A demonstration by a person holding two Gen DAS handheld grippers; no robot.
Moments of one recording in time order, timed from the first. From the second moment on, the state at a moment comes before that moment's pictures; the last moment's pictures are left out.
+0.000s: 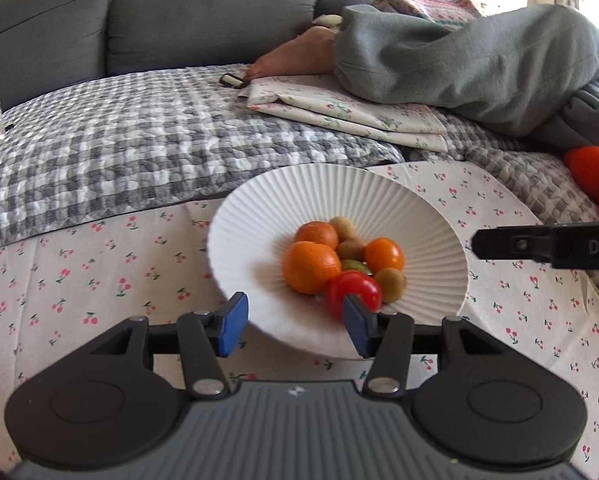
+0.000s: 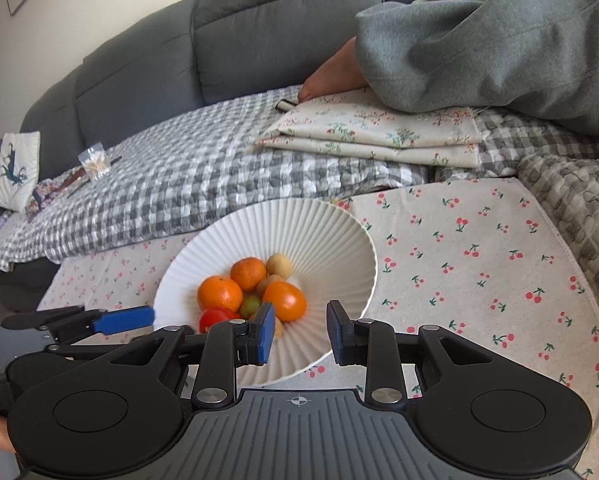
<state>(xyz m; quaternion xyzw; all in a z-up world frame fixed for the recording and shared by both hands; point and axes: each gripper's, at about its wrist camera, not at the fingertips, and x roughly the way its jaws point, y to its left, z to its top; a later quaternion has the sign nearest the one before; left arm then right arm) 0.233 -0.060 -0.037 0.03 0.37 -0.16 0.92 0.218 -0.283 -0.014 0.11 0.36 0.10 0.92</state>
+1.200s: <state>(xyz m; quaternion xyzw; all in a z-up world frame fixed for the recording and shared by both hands) 0.188 -0.023 -0.059 -0.05 0.45 -0.10 0.89 0.151 -0.251 -0.005 0.04 0.40 0.16 0.90</state>
